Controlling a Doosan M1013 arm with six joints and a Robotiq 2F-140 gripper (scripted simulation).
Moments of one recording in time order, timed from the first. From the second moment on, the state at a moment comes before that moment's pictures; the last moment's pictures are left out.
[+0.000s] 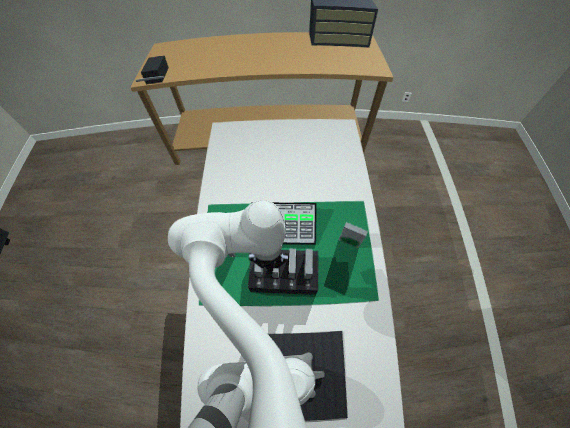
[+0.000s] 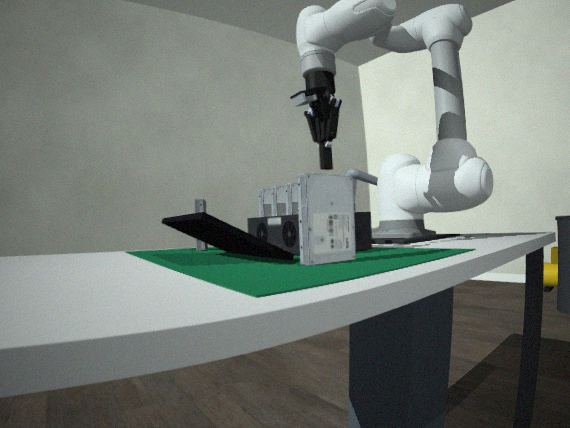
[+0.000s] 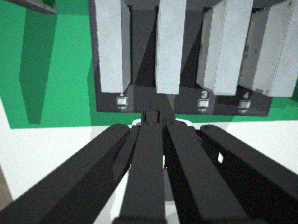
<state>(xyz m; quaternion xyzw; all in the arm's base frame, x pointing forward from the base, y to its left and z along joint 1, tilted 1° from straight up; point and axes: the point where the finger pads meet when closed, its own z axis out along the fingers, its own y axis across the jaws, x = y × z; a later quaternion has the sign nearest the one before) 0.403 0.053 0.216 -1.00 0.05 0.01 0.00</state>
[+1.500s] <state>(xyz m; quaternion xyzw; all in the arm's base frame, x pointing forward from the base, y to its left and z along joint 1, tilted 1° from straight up) 0.382 0.108 0.210 -1.00 0.05 0.01 0.00</state>
